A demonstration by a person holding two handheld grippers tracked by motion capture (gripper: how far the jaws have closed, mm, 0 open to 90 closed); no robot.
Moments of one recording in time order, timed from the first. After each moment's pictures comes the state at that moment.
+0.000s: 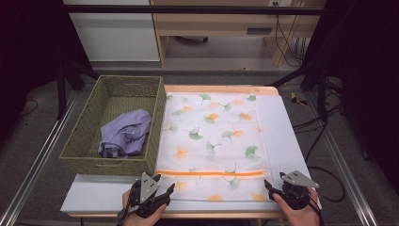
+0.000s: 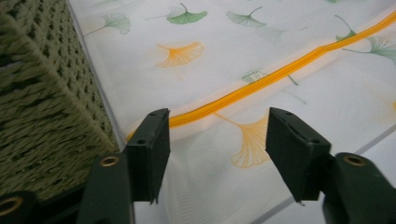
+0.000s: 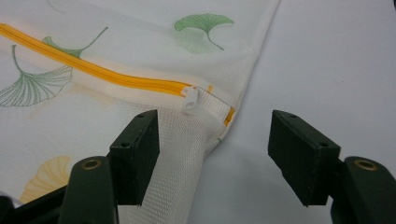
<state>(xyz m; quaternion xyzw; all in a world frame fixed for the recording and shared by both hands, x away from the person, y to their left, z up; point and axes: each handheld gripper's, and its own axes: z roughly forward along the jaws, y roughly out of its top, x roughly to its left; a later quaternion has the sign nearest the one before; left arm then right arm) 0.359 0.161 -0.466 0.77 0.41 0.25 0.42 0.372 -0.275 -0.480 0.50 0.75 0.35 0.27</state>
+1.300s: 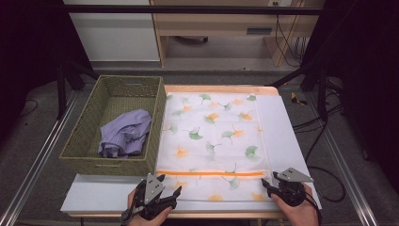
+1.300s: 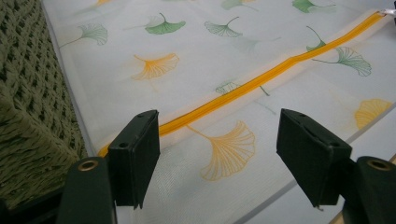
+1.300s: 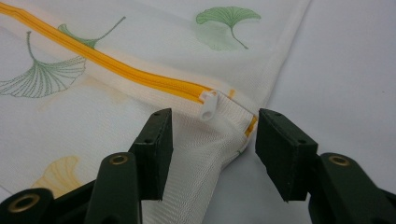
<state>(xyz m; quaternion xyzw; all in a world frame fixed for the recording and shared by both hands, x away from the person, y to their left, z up) 0.354 0.149 -0.459 0.78 0.39 0.24 0.43 0.384 -0.272 -0.484 0.47 0.77 0.35 0.24</state>
